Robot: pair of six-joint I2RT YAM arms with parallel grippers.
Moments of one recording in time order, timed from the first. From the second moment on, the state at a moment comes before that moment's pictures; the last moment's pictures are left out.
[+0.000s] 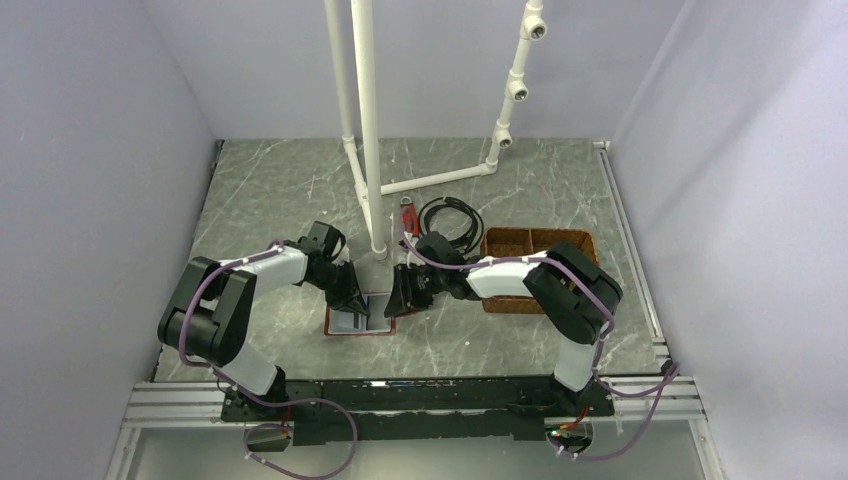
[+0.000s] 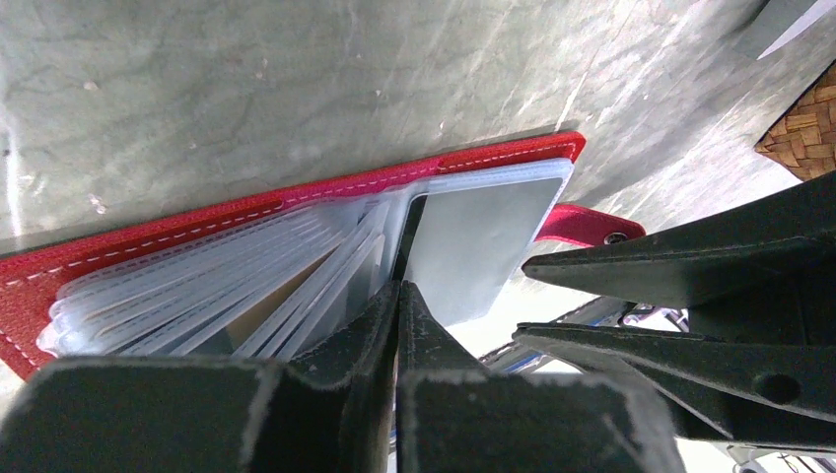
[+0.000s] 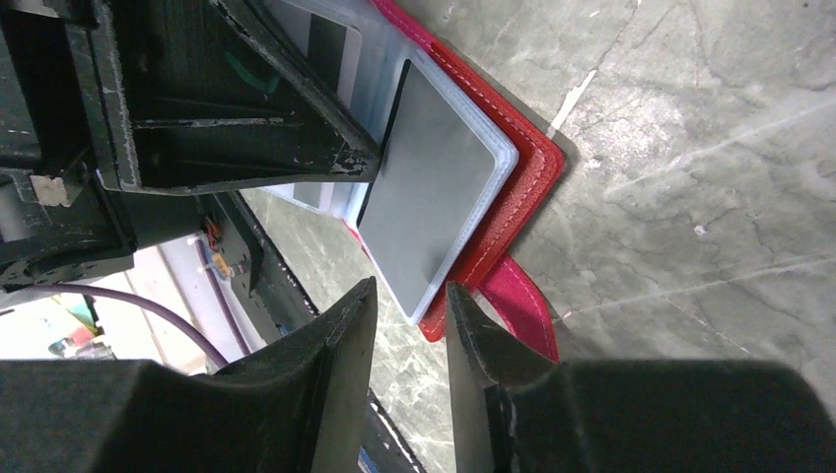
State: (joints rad) left arm -0.35 1.57 0.74 -0.46 0.47 -0.62; right arm 0.83 1.82 0.88 0.13 -0.53 0.73
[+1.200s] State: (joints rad) left arm -0.35 1.57 0.73 -0.45 0.49 -0.62; right arm 0.85 1.85 0.92 0.21 -0.62 0.76
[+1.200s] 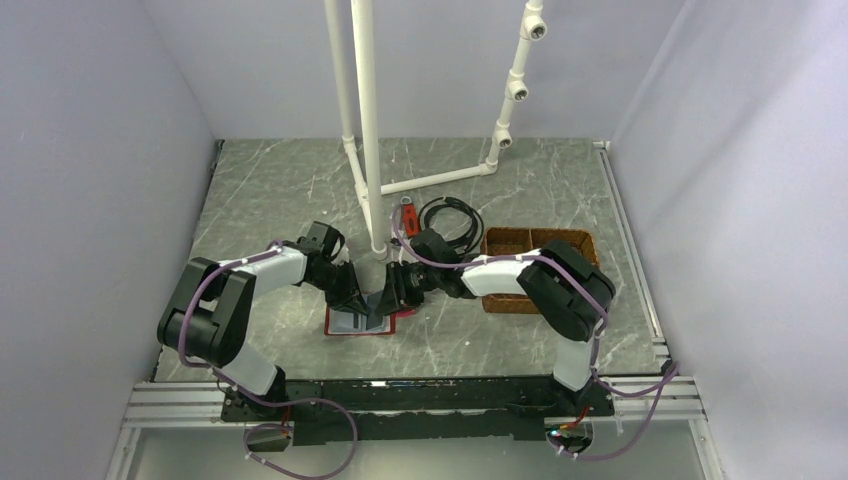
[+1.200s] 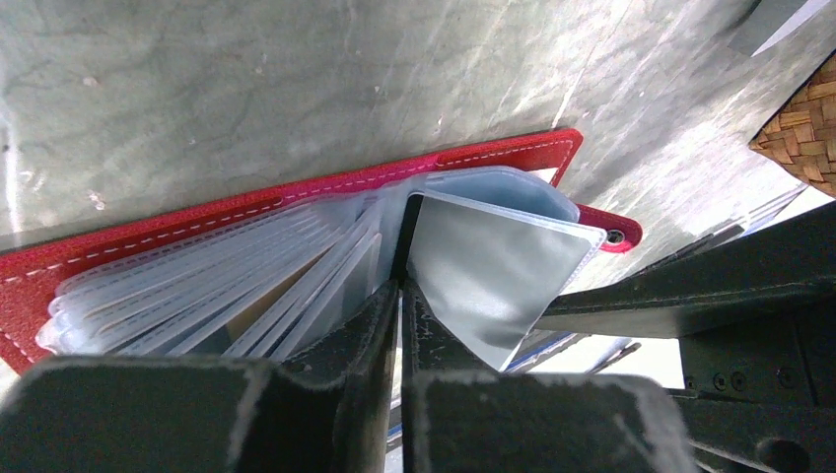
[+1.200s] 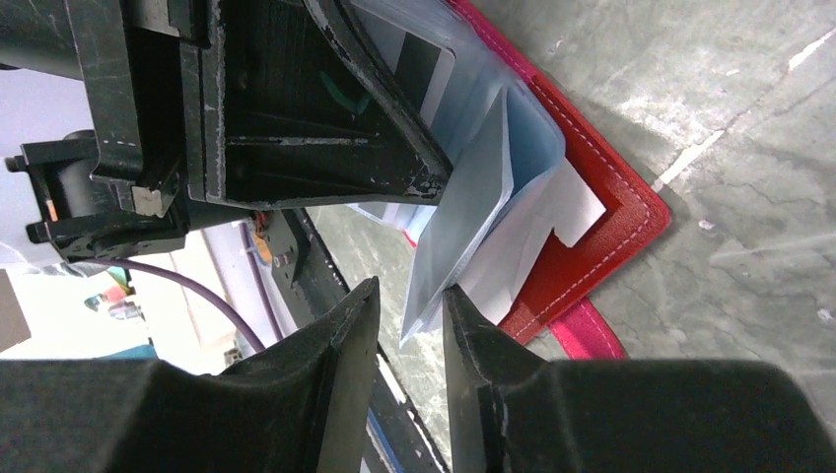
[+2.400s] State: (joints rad) left arm -0.15 1.33 0.76 -0.67 0.55 -0.62; right arm 0.90 1.99 1.10 0.22 -0.66 0.77
